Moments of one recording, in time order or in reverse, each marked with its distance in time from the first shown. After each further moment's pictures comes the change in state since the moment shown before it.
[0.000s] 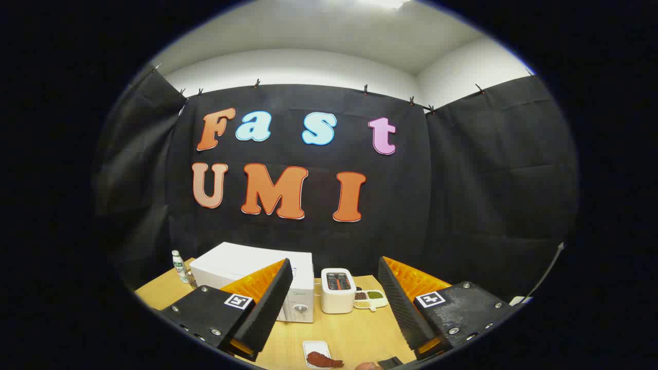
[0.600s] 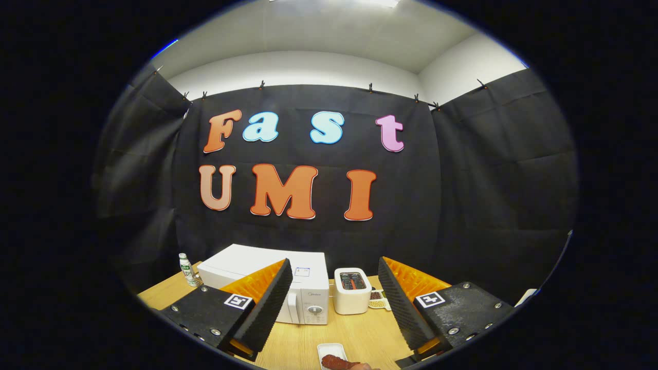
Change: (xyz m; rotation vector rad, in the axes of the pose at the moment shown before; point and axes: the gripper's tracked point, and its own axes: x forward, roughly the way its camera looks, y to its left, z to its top) arm 0.012 0.032 -0.027 0.061 0.021 0.031
